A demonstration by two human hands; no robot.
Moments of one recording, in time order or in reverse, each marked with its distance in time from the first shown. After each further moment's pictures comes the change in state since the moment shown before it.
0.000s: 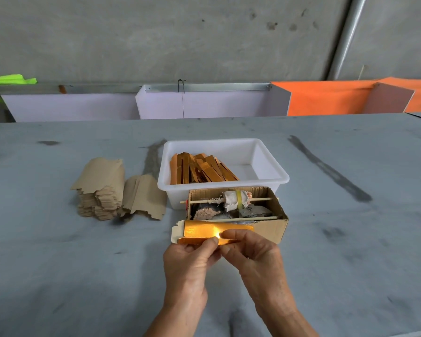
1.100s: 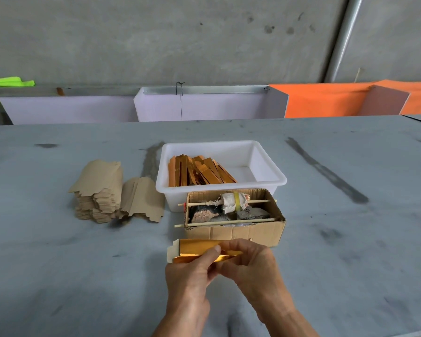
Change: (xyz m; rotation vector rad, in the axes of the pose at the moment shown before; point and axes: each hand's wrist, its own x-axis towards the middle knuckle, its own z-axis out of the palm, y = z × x) left_hand -0.003 -0.010 -0.004 -0.002 0.147 -0.208; right_hand -0.004 -0.006 -0.002 -0.286 -0.064 0.139
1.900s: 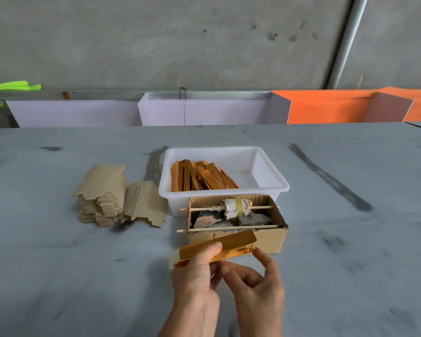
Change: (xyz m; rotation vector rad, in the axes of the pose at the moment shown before) left_hand 0.002 0.009 0.020 -0.165 0.054 -0.174; right_hand -0.010 0.023 0.028 0.456 0.359 -0.059
